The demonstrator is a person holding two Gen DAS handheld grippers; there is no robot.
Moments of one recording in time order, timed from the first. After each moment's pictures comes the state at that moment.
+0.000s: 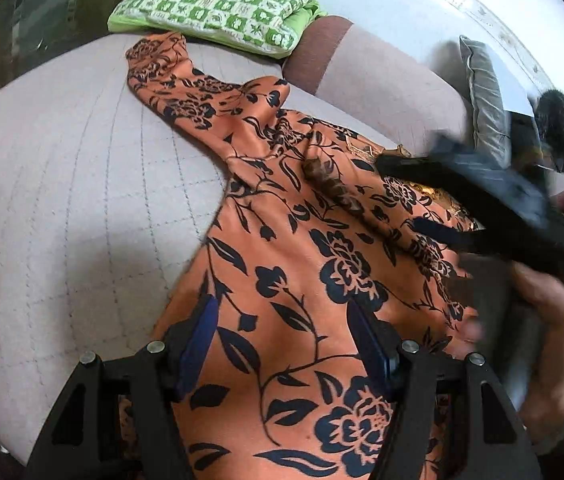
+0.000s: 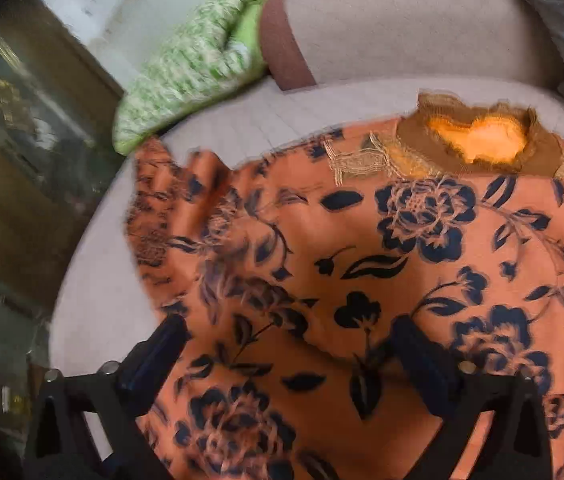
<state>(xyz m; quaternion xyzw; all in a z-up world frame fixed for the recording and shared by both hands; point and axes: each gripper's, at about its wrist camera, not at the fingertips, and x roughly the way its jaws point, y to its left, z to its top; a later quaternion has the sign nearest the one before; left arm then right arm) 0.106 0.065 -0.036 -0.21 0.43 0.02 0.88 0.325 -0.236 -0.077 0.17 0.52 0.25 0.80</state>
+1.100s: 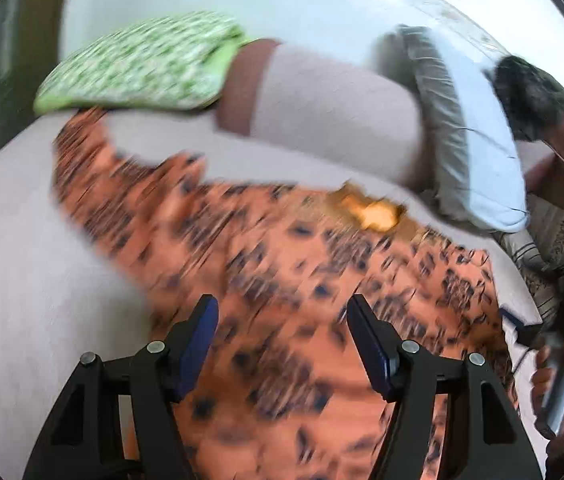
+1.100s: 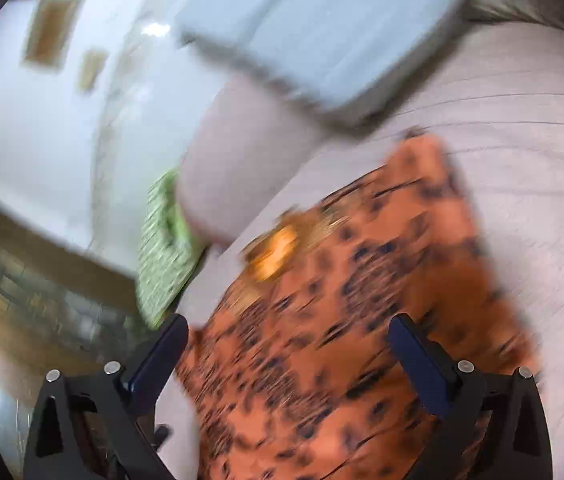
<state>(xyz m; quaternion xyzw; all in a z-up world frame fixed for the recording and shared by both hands) 0.196 0.025 0.021 -0.10 0.38 -0.05 0.92 0.269 -0.582 -0.062 0.46 0.43 0.09 0.77</state>
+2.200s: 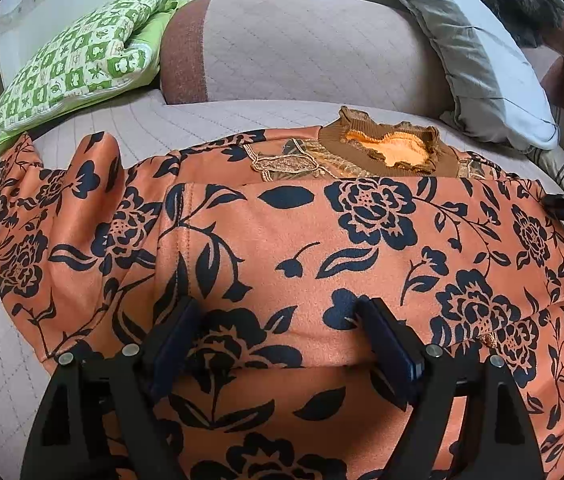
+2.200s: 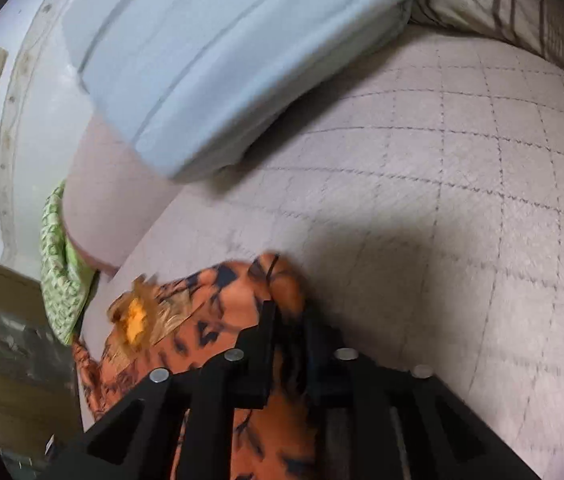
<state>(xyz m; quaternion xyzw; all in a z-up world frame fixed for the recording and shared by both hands) 0.262 -0.020 -0.062 0.01 0.43 -0.06 0.90 0.339 -0.637 -0.080 0.36 0.51 -0.01 0.78</state>
